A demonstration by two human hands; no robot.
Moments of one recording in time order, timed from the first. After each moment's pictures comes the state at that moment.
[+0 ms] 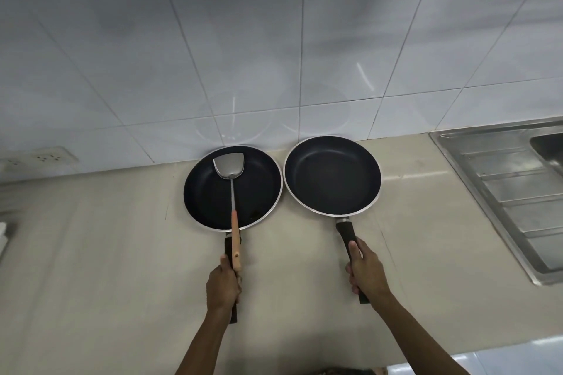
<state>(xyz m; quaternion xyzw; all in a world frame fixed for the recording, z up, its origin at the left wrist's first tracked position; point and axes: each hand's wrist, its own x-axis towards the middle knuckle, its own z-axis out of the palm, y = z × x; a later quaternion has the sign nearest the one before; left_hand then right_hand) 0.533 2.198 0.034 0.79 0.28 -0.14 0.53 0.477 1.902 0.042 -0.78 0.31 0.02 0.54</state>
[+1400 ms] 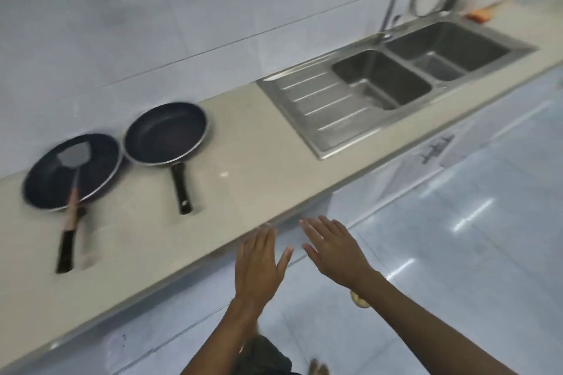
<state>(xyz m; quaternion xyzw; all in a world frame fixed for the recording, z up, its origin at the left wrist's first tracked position) 0.193 1.880 0.065 0.93 -0.33 -0.04 0.15 0.101 1.697 0.066 -0.99 0.06 -0.09 0.10</state>
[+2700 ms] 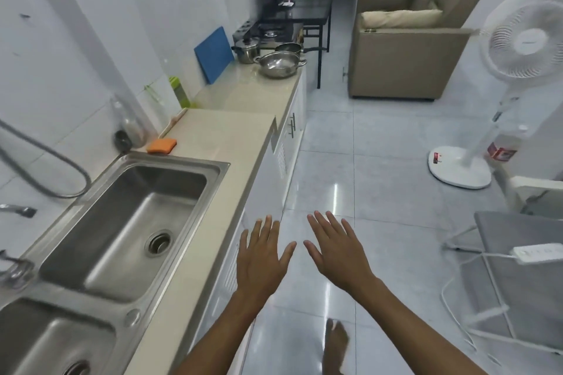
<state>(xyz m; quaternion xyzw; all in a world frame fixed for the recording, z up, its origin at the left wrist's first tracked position) 0.042 0.823 0.112 0.71 -0.70 -0.05 0.07 -0.147 0.790 0.104 -0.83 0.54 -0.11 0.08</state>
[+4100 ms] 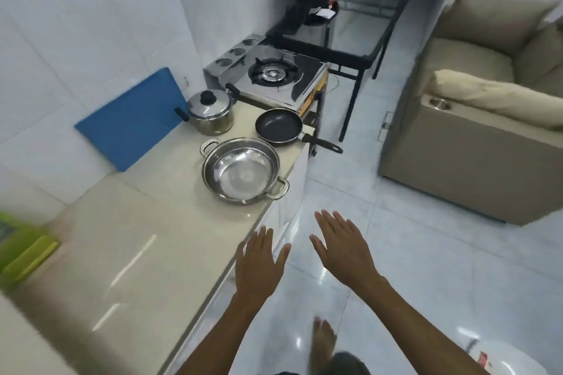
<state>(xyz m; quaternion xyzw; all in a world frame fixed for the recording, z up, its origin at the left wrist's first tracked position) -0.069 -0.244 0.065 0.83 -0.53 -0.13 0.10 -0.249 -0.340 0.097 -0.88 0.47 -0.03 0.10</state>
